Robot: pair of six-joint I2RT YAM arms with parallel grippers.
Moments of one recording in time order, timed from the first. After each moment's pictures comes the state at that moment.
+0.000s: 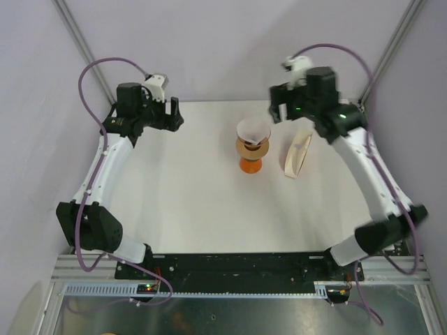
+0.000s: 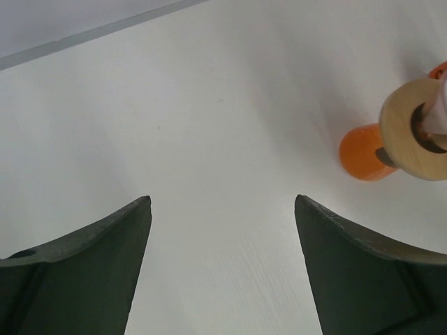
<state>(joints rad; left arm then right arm) -0.12 1.49 1.51 -0.55 0.31 0.08 0.47 1.61 1.86 -0.76 0.00 -0.03</state>
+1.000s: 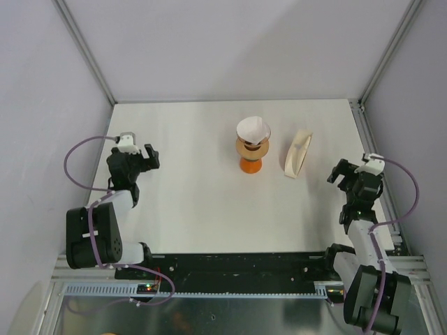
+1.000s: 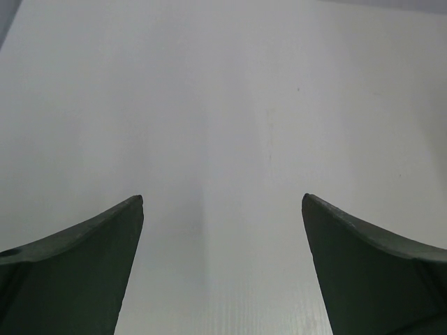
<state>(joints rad) 0.18 1.36 0.47 0.61 0.21 -0.07 -0.26 0.87 0.33 0.26 0.00 0.17</state>
